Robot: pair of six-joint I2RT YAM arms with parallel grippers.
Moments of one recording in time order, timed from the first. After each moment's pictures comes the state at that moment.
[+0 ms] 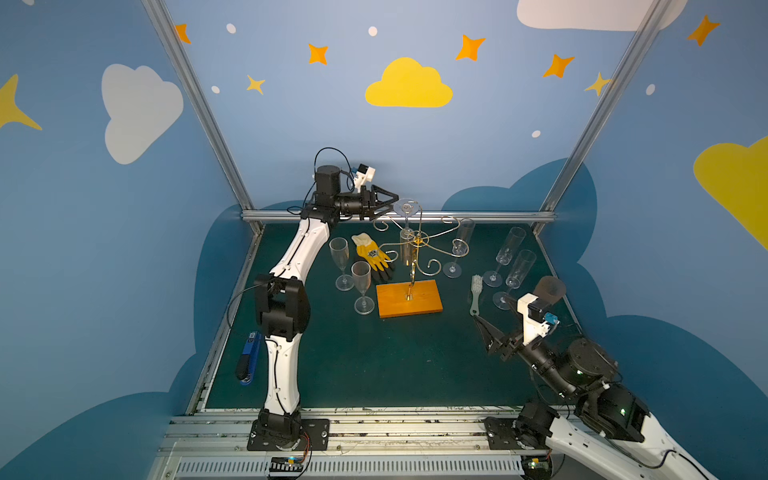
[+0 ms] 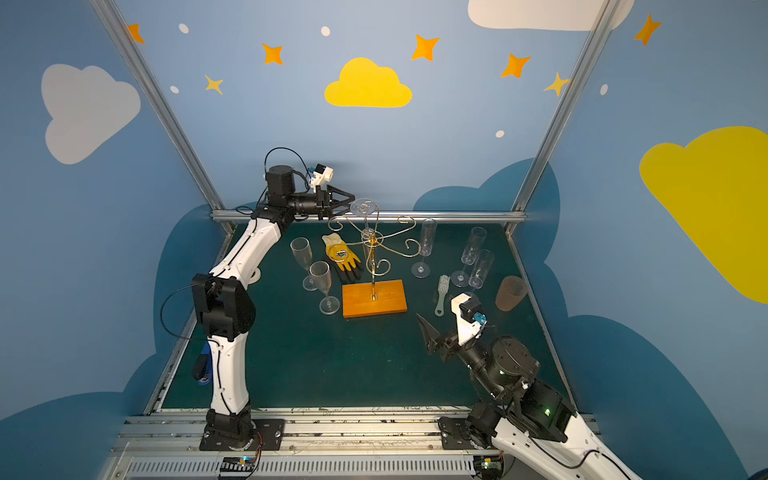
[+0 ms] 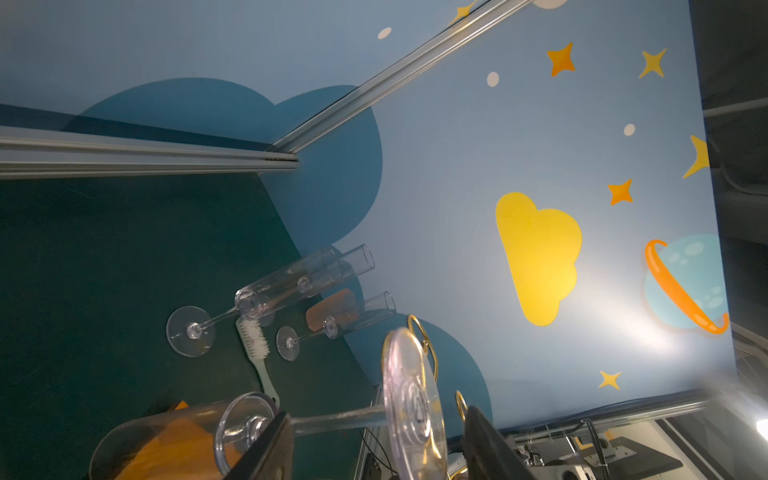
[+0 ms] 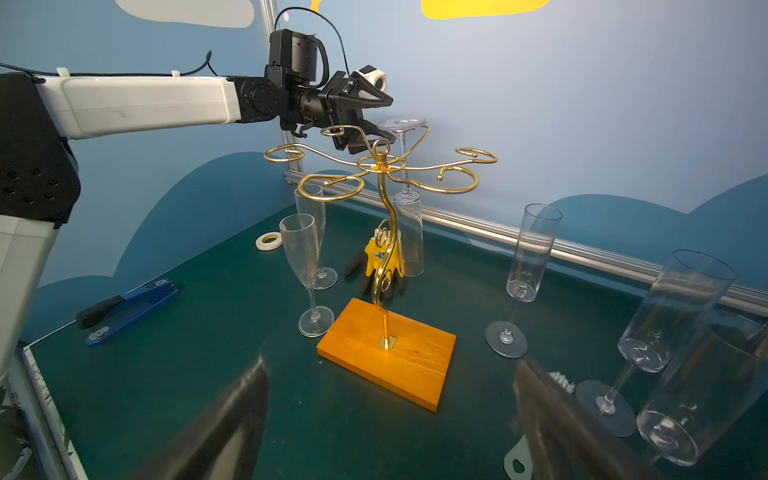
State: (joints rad) left arm -0.18 2.18 2.16 -0.18 1.20 -0.88; right arm 0.92 0.37 0.71 -0.39 0.30 0.05
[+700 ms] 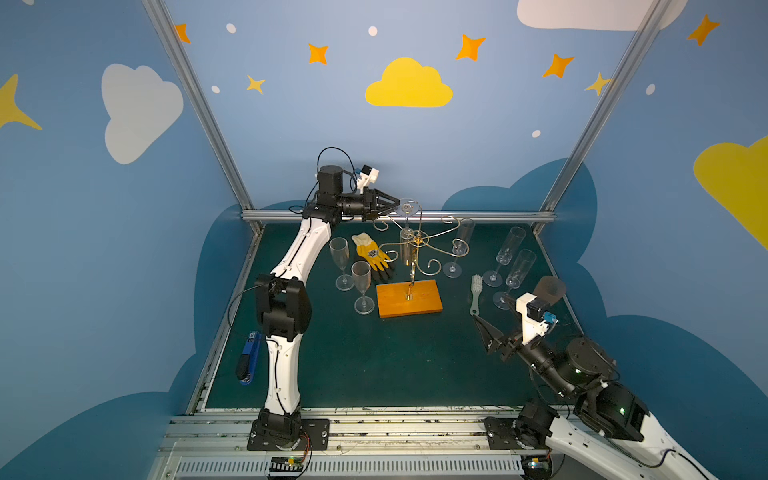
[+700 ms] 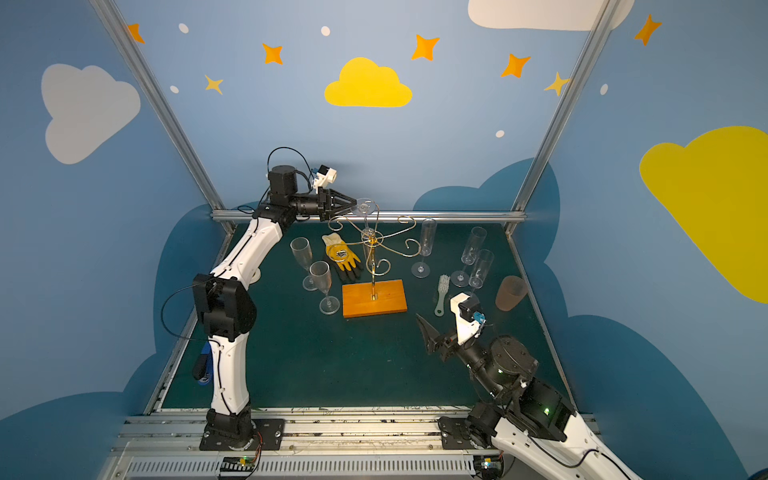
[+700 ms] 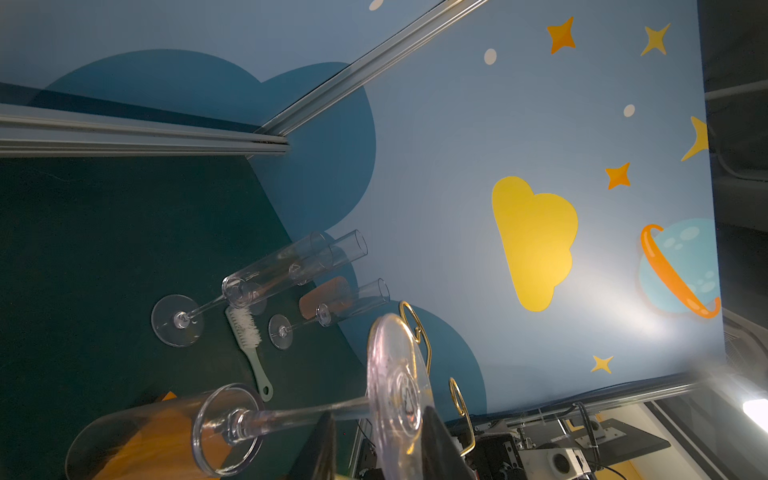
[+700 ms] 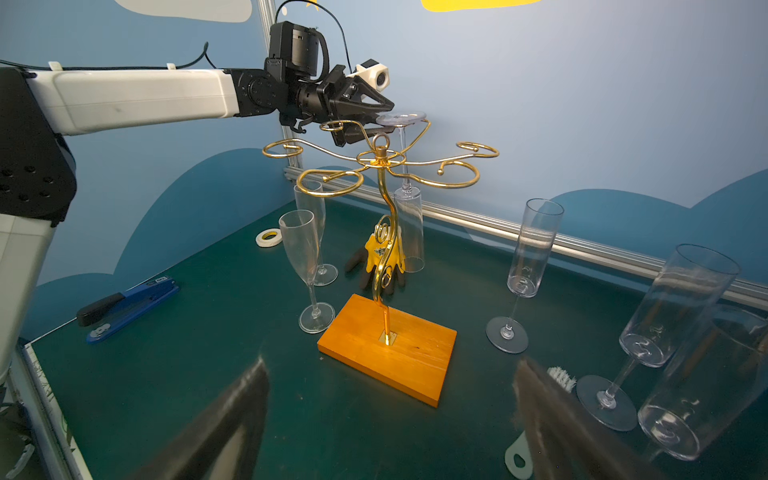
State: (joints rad) left arm -0.20 2.18 2.16 -0.23 1.22 -0.85; right arm 0.91 0.38 0.71 -0.40 0.30 0.06
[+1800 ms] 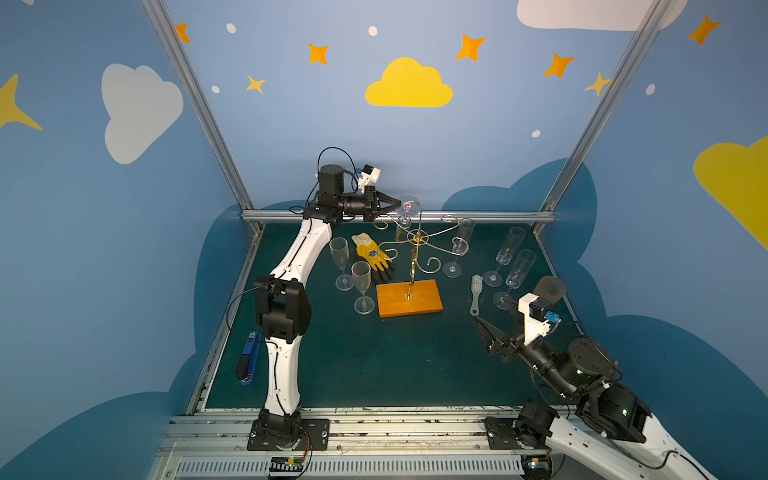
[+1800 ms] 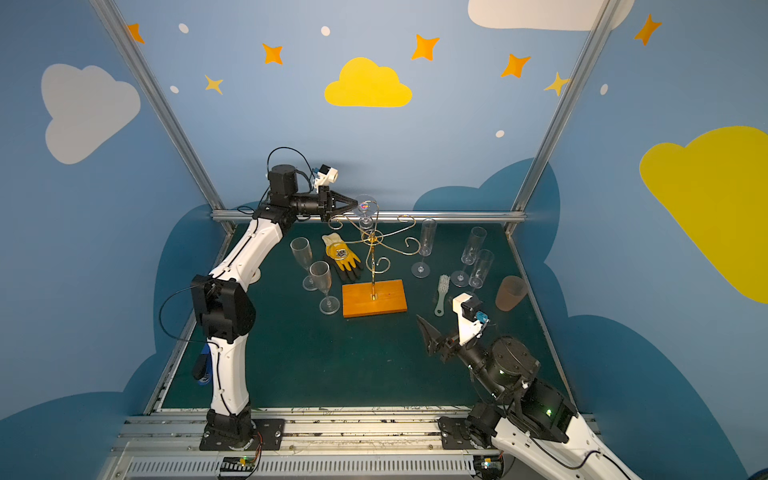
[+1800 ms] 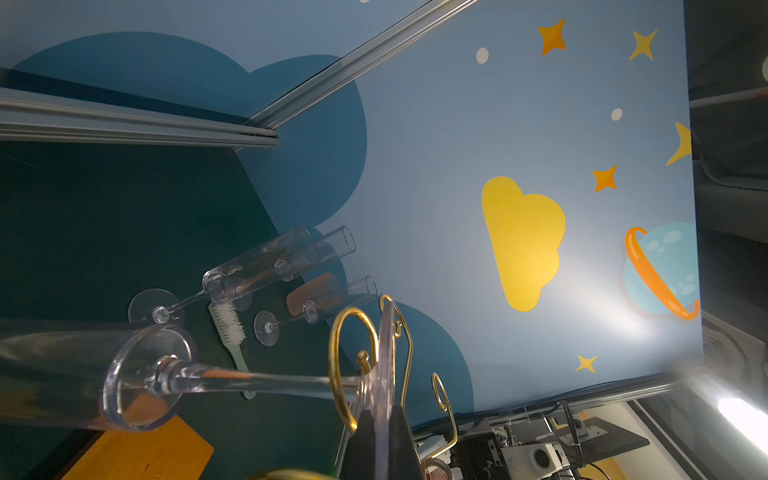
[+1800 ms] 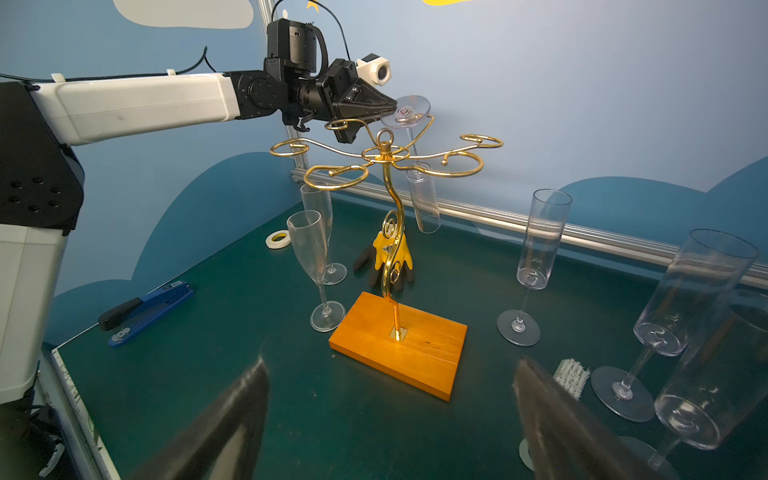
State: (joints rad) left arm -0.20 2.15 2.12 -0.16 1.21 -0.94; right arm 0.91 0.36 0.72 -0.42 0.28 0.10
